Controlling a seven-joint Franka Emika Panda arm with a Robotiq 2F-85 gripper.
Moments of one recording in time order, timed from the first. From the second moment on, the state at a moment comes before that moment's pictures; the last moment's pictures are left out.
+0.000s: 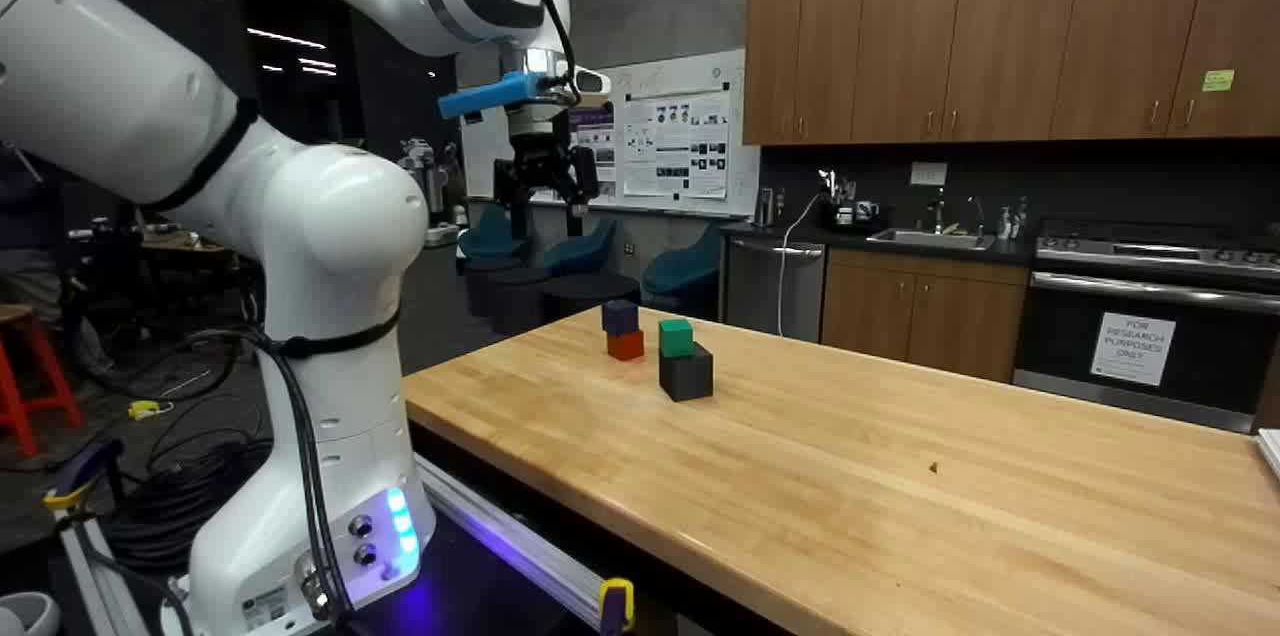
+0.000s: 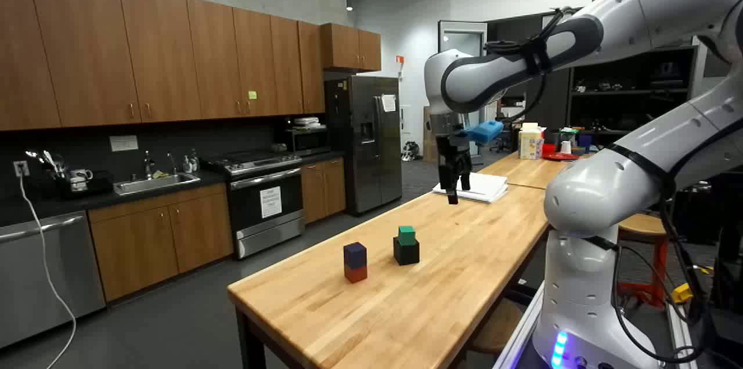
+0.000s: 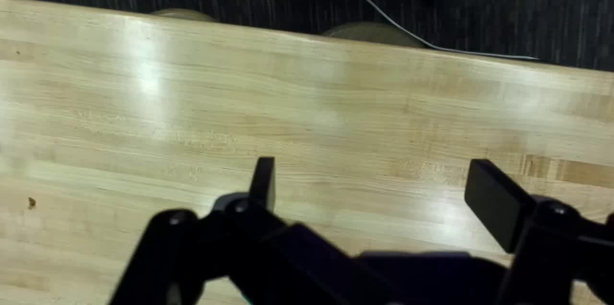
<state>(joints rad) 0.00 -0.91 0.02 -2.80 -0.11 1.80 -0.05</state>
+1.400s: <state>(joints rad) -0.01 -0.73 0.02 -2.77 -0.11 2.01 0.09</state>
